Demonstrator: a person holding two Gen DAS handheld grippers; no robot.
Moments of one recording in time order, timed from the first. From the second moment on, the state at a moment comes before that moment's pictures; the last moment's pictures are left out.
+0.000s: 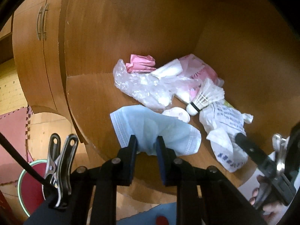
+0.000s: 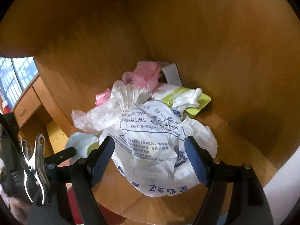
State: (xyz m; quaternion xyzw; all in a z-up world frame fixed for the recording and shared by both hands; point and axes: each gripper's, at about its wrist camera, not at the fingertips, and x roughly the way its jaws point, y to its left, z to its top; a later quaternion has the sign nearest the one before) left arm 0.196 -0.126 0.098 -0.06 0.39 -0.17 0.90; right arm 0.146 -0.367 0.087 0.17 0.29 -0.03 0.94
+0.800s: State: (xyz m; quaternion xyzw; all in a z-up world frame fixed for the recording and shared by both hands) left arm 0.171 -0.104 0.111 -0.10 0.37 -0.17 0.91; right arm 0.128 -0.363 0.107 0.18 0.24 -0.04 0.95
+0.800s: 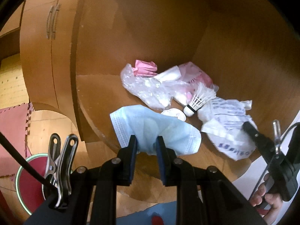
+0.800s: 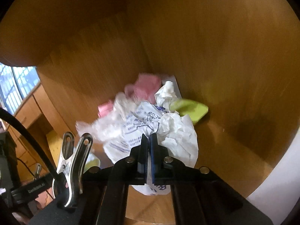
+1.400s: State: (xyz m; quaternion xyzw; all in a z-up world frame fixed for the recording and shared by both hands) left arm 0.137 -0.027 0.113 -0.12 0.36 -0.10 0.92; right arm 0.108 -0.318 0.138 0.17 0.16 0.05 0.97
